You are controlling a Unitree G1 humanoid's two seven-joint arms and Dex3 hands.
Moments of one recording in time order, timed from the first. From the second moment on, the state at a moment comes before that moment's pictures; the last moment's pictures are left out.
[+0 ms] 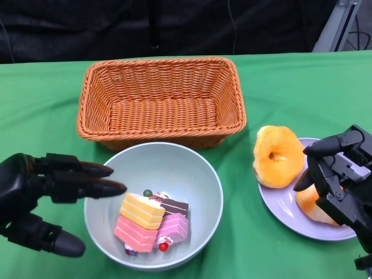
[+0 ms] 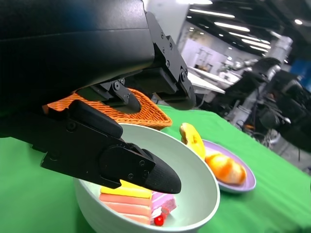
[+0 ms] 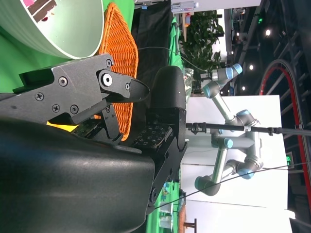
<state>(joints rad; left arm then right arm) -0.24 0.56 0.00 0.58 -0.04 -1.34 -0.60 0.16 0.02 -0.02 -0.32 0.26 -0.15 0.09</state>
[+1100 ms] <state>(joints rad) -0.28 0.56 0.12 0.45 0.57 -1.42 -0.40 0.18 0.04 -0.03 -0.34 0.25 -0.13 0.09</state>
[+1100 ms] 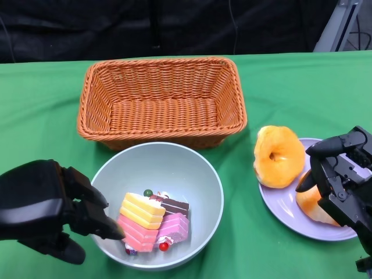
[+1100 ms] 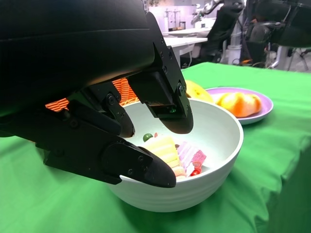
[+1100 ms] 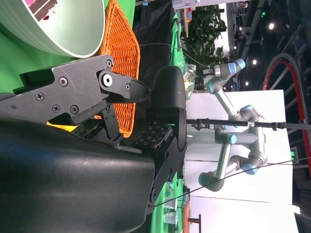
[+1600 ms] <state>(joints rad) -0.24 0.57 0.06 0.33 0.79 -1.29 -0.17 0.19 0.04 -0.03 -0.36 0.25 -0.13 0.09</state>
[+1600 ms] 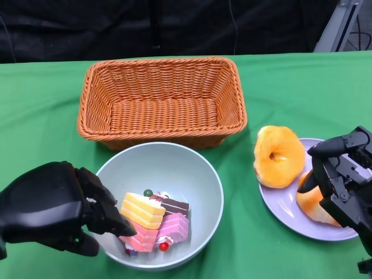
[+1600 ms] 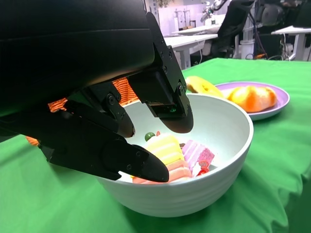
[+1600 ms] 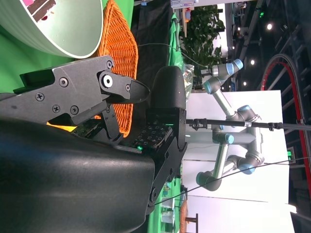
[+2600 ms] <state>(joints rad) -0.22 0.72 -0.15 0.28 0.85 -1.08 -0.03 0.18 0.04 -0.04 -0.36 0.26 -0.12 0.09</state>
